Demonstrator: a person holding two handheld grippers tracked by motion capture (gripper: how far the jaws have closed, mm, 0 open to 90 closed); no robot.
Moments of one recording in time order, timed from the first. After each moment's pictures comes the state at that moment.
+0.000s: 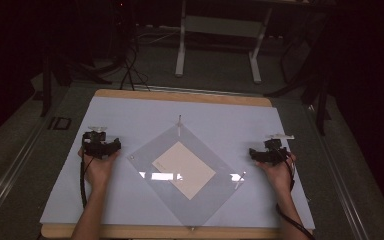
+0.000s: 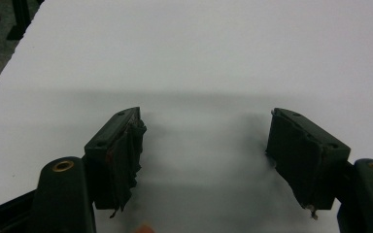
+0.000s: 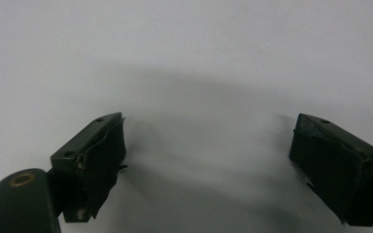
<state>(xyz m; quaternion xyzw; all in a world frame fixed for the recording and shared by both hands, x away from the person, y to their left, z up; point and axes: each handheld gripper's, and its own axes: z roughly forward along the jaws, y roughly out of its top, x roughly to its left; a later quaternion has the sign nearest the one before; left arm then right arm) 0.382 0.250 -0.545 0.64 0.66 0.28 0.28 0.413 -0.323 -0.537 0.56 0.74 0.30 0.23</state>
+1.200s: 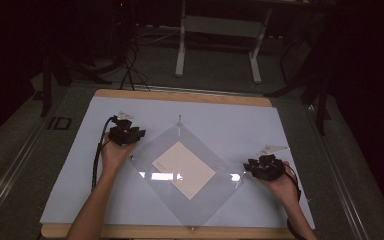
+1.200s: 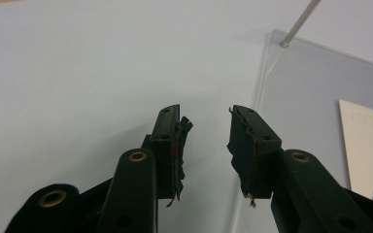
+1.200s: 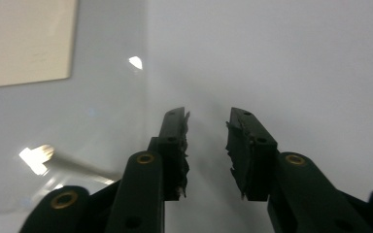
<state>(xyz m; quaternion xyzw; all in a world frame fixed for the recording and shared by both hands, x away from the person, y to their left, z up) 0.425 0.189 -0.514 0.76 0.49 0.17 0.38 0.346 -0.294 -0.505 0.38 0.85 0.33 0.15</state>
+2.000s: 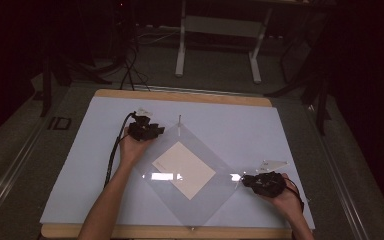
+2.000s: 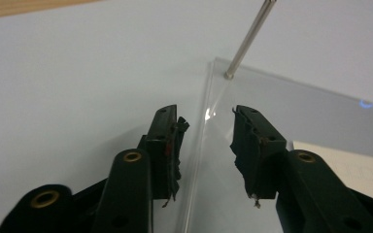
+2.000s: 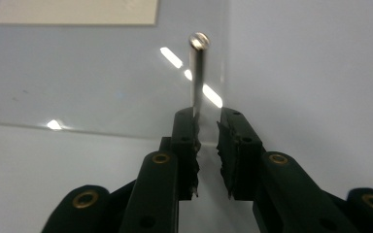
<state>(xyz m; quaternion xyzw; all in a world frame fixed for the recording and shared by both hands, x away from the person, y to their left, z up) 0.452 0.149 -0.522 0.77 0.45 0.13 0.43 0.308 -0.293 -0.515 0.31 0.88 0.35 0.11</state>
